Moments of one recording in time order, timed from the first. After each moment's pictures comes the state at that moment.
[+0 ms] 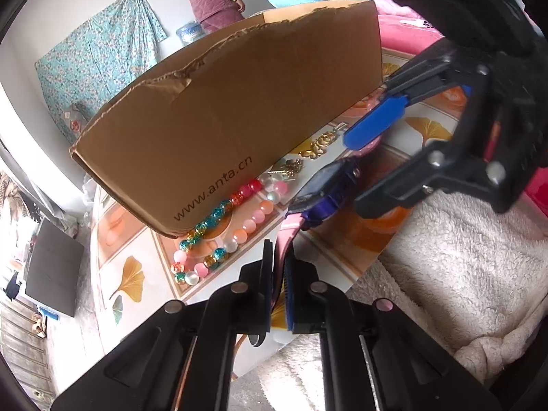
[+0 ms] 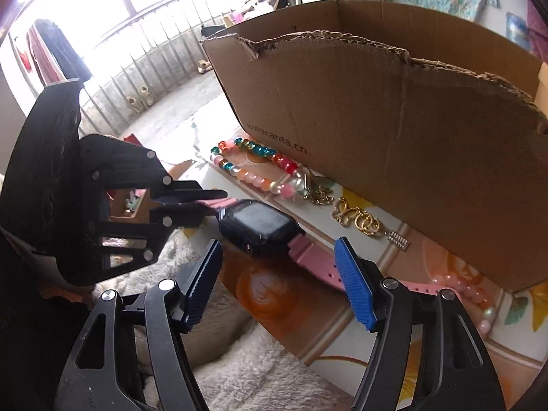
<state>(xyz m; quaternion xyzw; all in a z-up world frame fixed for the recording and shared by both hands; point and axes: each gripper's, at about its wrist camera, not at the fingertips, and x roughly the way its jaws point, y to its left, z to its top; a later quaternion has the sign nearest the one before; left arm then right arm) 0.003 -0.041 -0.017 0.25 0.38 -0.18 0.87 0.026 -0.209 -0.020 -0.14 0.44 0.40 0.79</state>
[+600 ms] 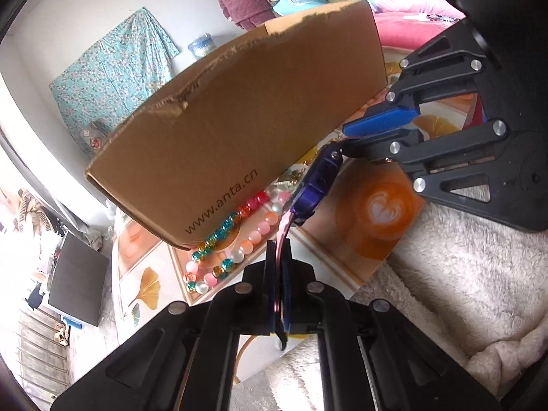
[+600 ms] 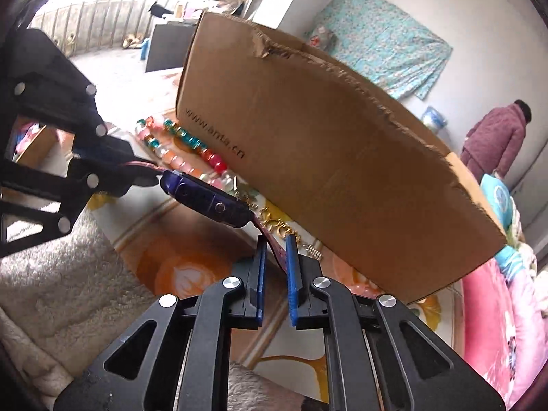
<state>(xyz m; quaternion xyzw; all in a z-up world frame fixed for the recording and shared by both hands) -0.025 -0.064 -0.026 0.29 0.34 -0.14 0.89 -0.020 -0.214 -0.015 -0.32 0.27 0.21 0.89</state>
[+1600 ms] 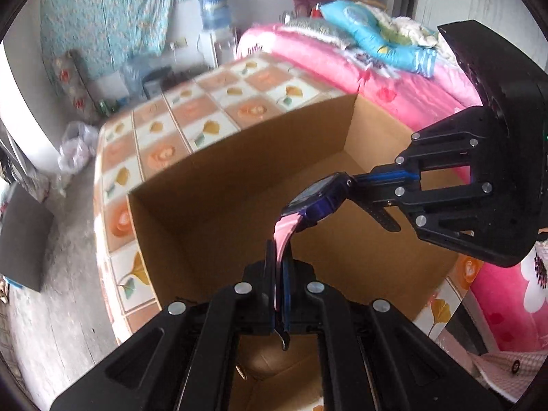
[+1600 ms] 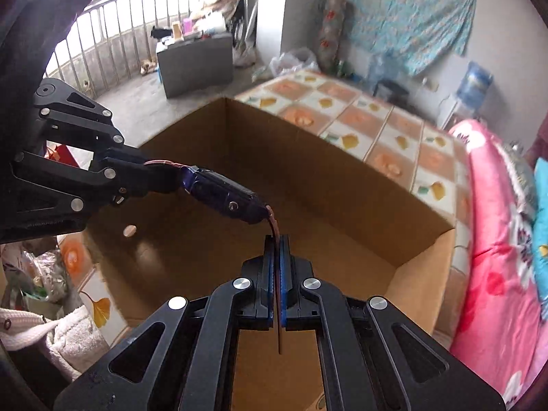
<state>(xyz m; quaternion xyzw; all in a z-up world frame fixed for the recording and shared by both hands) 0.183 -0.037 0.098 0.11 0.48 -0.19 0.85 0.196 -0.195 0.060 -0.22 0.46 0.31 0.80</state>
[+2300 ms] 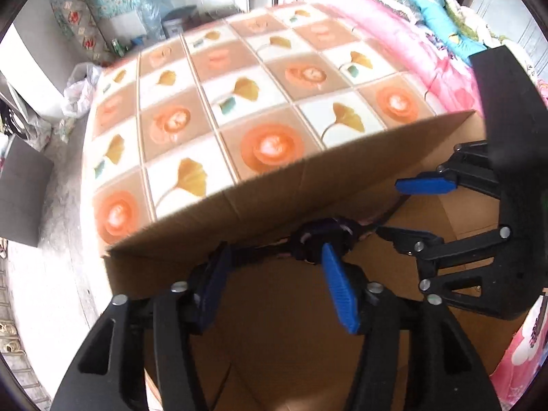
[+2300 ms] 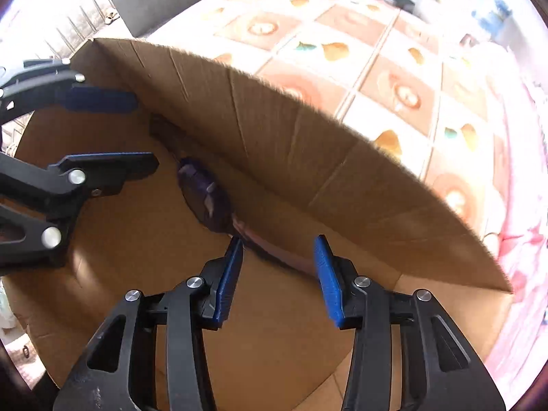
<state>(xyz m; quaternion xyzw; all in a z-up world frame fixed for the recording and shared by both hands) 0.280 -0.036 0.063 0.09 0.56 -0.13 0.81 0.275 -0.168 0.015 -0.24 0.58 0.24 0.75</state>
